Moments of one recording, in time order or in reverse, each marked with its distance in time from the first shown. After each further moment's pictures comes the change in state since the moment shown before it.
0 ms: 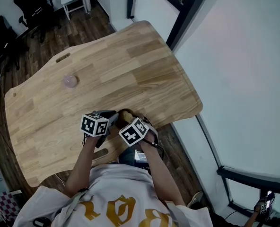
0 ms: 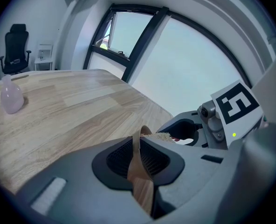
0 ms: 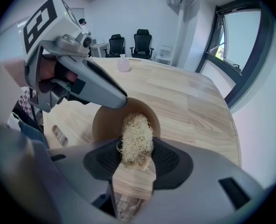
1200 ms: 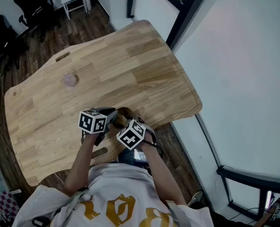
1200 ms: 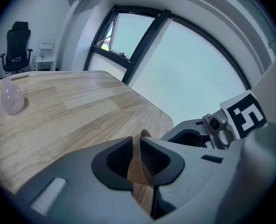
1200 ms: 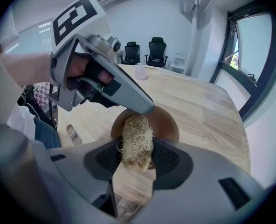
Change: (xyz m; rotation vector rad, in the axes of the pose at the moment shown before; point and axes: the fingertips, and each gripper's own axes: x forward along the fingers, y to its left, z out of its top) left arm -0.004 -0.001 0.012 -0.022 -0.017 -0.011; right arm -0.007 0.031 0.015 -0.125 -0.081 0.109
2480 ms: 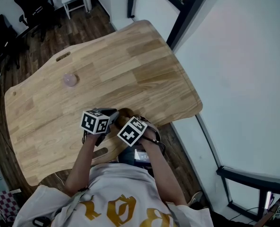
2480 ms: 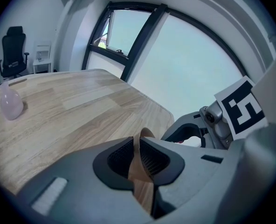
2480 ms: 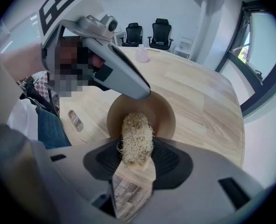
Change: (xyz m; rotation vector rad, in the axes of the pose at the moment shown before) left arm 0.003 -0.003 -0.006 0.043 0.045 0.018; right arm -0.004 -0.002 -0.028 -0.023 0.210 0.041
